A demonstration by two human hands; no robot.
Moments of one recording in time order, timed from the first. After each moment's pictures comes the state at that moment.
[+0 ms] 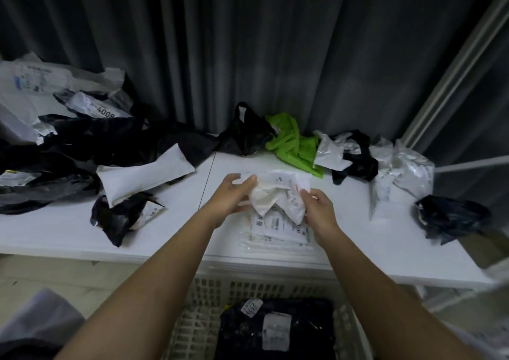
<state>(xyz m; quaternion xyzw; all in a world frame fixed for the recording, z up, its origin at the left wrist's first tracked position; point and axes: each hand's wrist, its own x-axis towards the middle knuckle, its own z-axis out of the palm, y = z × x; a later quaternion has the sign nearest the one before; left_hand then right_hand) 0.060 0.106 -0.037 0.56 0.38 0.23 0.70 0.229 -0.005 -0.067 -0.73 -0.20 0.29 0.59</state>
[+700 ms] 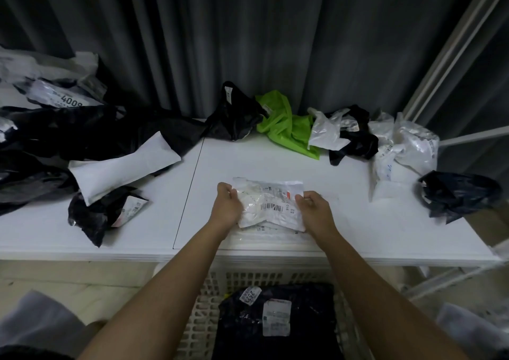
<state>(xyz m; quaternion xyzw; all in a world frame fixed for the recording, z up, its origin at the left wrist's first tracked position) 0.092 0.096 -0.107 0.64 0.50 0.23 0.54 0.241 -0.022 -0.111 -0.78 -0.25 0.23 0.53</state>
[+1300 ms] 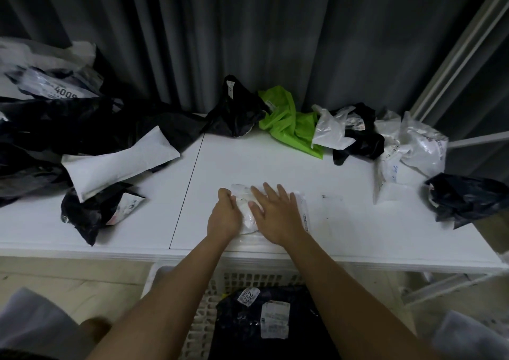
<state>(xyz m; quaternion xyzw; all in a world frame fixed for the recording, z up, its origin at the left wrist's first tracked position) 0.090 0.092 -0.134 0.72 0.52 0.21 0.40 0.200 0.019 -0.122 -0.81 -0.56 0.12 0.10</state>
